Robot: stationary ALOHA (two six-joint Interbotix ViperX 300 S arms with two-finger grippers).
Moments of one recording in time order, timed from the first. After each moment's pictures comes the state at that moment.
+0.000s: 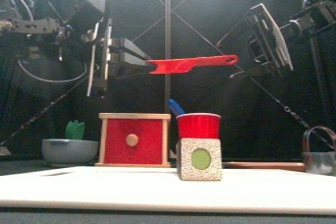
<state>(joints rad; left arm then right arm) -0.28 0.04 0.91 -0.81 -1.10 1.68 -0.33 -0.63 0.99 1.35 0.10 -0.21</state>
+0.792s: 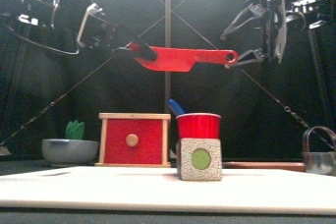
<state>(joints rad) -0.32 -0.11 0.89 -0.99 -0.78 1.15 -0.13 -0.64 0.98 0.68 -0.10 -0.22</state>
